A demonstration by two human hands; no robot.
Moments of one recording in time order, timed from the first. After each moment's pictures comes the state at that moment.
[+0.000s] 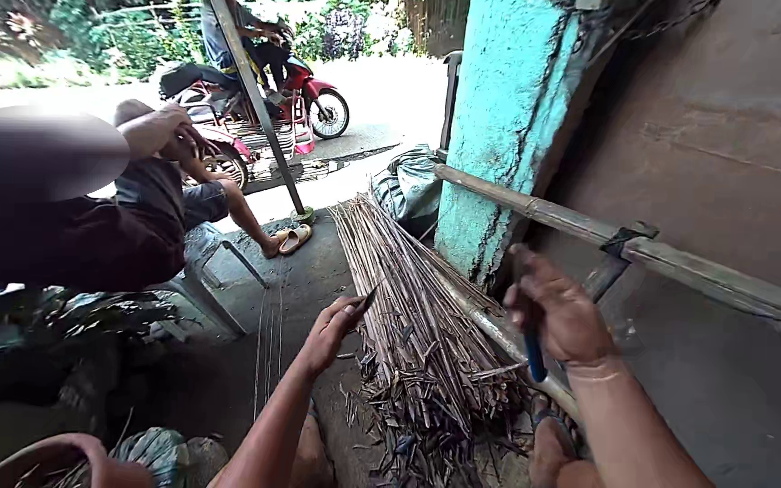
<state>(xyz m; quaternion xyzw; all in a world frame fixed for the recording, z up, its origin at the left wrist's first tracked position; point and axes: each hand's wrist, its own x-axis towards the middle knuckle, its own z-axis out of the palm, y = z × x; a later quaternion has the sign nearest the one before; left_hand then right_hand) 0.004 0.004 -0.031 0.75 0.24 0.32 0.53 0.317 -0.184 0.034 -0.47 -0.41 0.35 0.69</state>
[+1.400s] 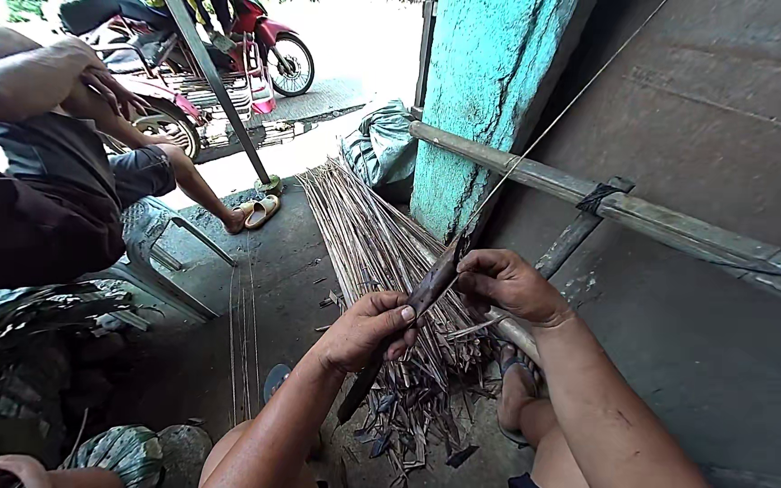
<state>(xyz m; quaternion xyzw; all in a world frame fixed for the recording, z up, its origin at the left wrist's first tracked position) 0.074 -0.048 -0.005 0.54 0.02 0.10 0.84 0.329 -0.162 0.010 -0.42 -0.59 0.44 0.53</state>
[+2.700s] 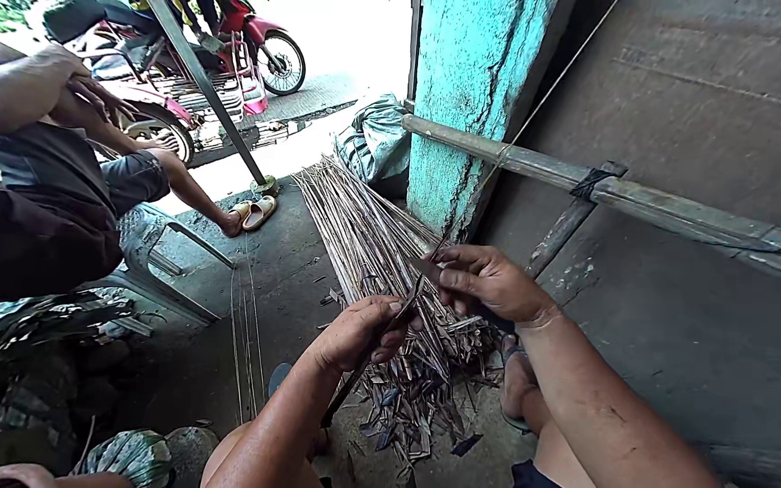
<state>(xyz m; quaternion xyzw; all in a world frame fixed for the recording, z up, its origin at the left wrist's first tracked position) 0.069 -0.046 -0.009 0.51 0.04 0.02 0.86 0.307 -0.162 0.016 -0.41 -0.52 0.49 0.56</state>
